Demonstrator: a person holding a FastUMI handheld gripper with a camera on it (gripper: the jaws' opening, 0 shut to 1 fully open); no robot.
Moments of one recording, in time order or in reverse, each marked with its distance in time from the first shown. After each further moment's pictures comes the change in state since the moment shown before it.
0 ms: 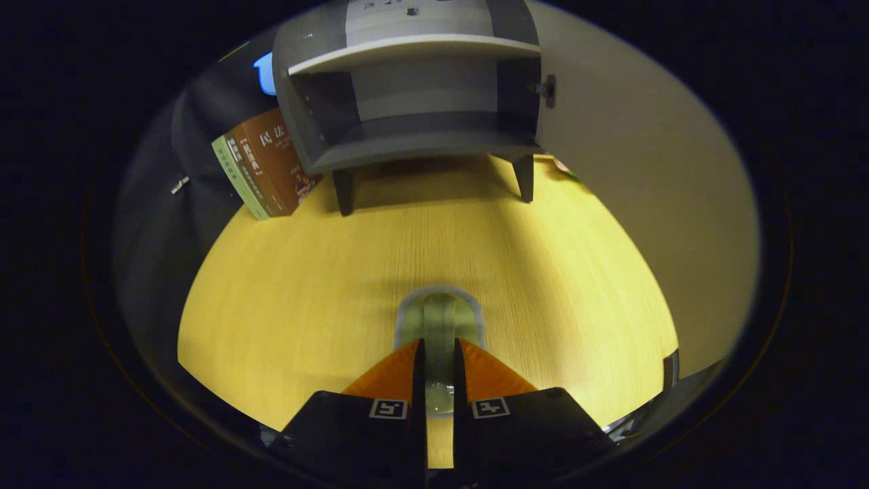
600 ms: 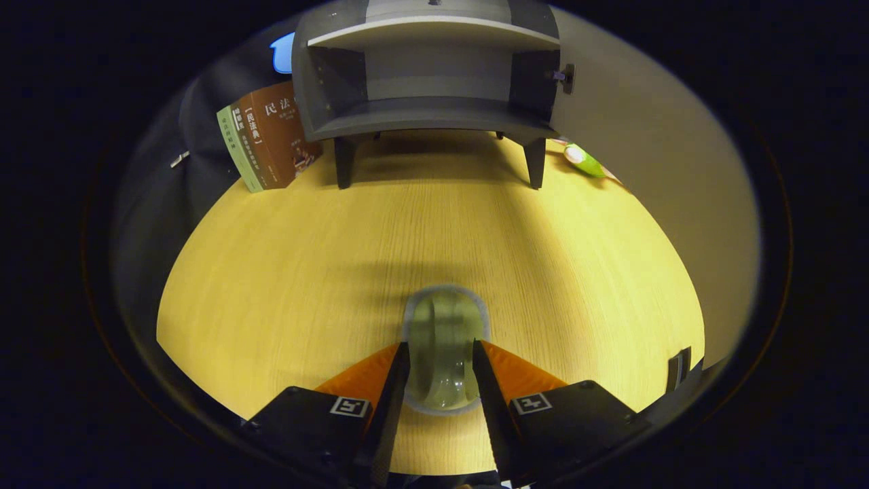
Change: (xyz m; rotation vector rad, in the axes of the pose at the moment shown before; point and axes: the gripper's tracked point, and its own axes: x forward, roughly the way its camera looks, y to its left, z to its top) arm 0.043 -0.009 -0.061 -0.095 0.074 -0.044
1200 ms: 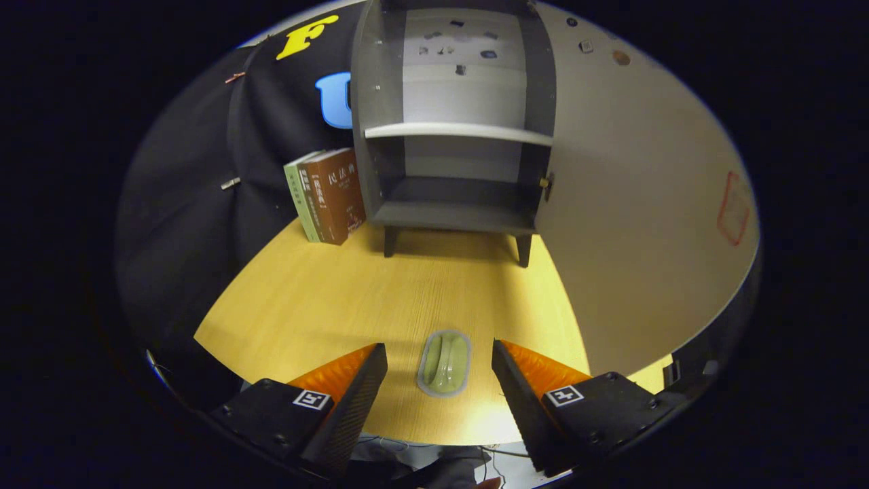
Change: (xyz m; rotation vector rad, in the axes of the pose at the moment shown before) arm -0.083 0.033 0.066 -0.075 -0.210 0.095
